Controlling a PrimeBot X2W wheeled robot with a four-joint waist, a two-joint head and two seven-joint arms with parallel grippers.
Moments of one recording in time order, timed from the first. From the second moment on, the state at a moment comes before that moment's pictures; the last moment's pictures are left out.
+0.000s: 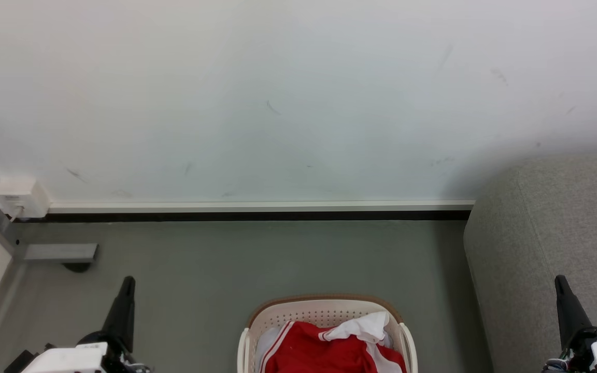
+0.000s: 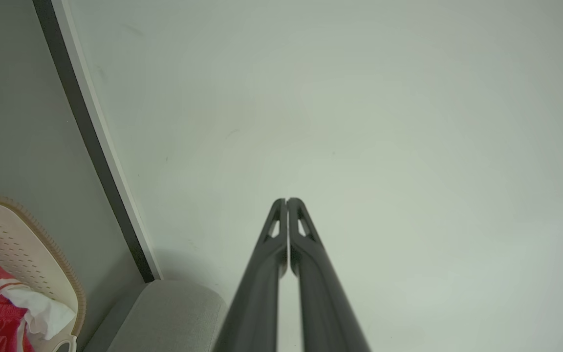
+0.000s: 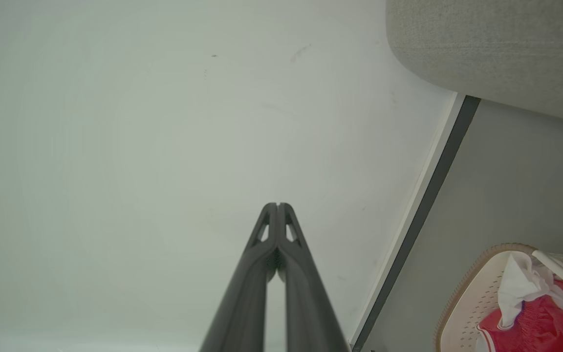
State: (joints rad) left arm -0.11 0.05 0.12 0.25 -1.61 -0.13 0.11; right arm -0.11 -0.05 -0.11 0.25 1.61 0.13 0.11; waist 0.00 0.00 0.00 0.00
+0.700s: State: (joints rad) left arm -0.07 0.04 0.09 0.28 -1.59 -0.13 0.08; right arm -0.07 -0.03 -0.10 0.28 1.57 0.13 0.08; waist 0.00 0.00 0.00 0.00
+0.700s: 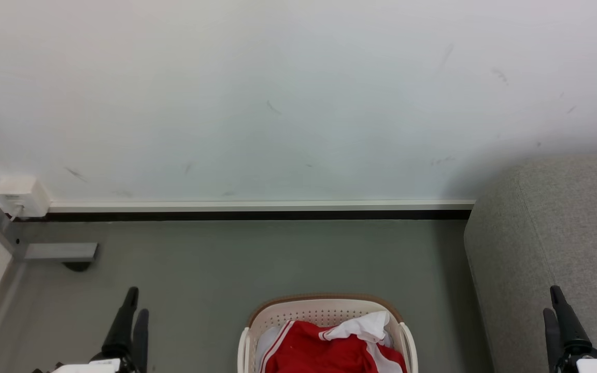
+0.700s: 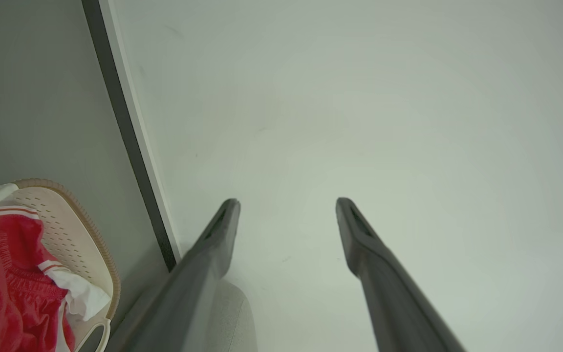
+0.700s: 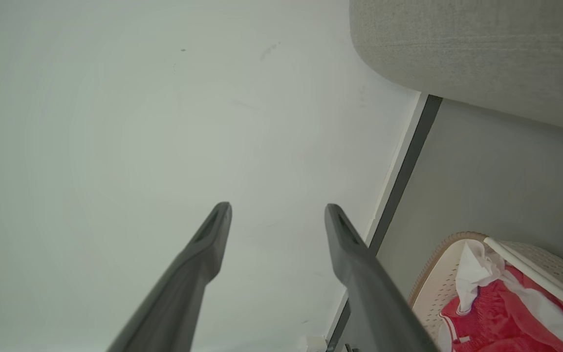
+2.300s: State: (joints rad) left arm -0.05 0.04 -0.01 0.18 -0.83 -0.06 -0.10; right arm -0.06 -0.04 0.04 0.17 0.68 0.13 -0.10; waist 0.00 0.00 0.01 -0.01
